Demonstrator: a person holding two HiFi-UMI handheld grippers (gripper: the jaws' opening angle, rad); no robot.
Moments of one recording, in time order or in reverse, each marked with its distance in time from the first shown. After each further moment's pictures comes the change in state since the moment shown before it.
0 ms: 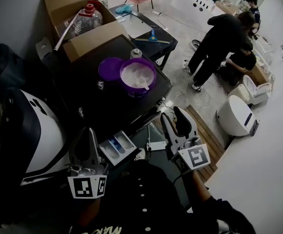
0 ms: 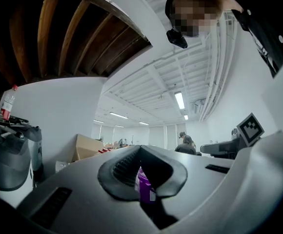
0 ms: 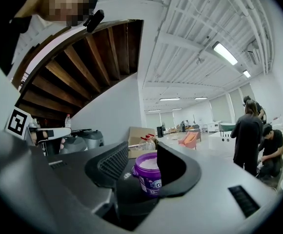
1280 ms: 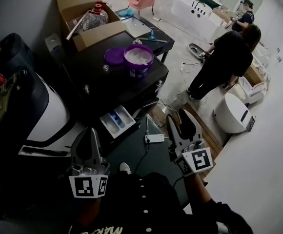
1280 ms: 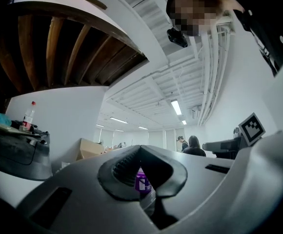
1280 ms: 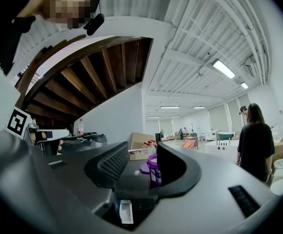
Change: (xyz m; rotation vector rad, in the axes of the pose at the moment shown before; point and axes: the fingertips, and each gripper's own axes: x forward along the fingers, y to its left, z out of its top) left arm -0.160 -0.040 0.036 -0.009 -0.055 0.003; right arm -0.158 0.070 0.014 -0.068 -0.048 -0.016
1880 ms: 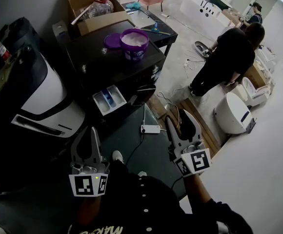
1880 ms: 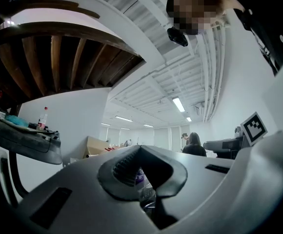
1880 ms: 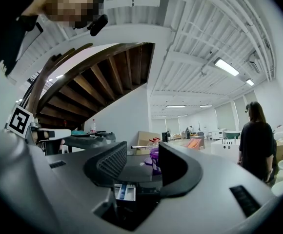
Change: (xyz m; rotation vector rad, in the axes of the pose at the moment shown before) left arm -0.083 -0.090 -0.012 0.012 0.026 0.088; right arm -0.104 -0.017 -0.014 0.007 -0.001 0.095
